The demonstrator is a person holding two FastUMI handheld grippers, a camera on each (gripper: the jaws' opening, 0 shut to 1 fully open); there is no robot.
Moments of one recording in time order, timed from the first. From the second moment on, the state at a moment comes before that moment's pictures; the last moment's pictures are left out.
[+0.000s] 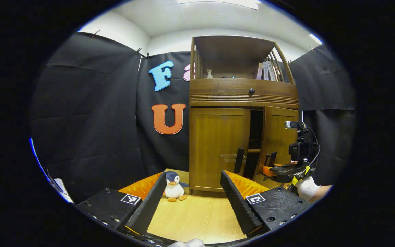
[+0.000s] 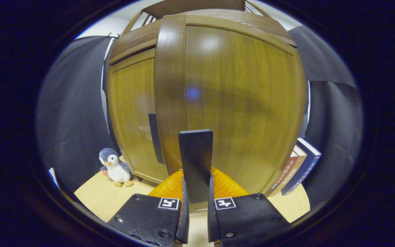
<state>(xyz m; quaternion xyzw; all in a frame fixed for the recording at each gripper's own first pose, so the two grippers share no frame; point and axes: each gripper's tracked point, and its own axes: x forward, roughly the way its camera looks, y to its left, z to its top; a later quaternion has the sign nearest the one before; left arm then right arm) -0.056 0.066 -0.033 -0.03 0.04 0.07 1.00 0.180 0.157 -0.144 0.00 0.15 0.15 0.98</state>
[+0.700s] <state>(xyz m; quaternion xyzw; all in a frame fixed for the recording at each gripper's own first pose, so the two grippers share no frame) -0.035 0.028 -0.034 -0.02 0.04 0.01 1.00 0.114 0.092 -0.143 0.01 0.16 0.13 0.98</state>
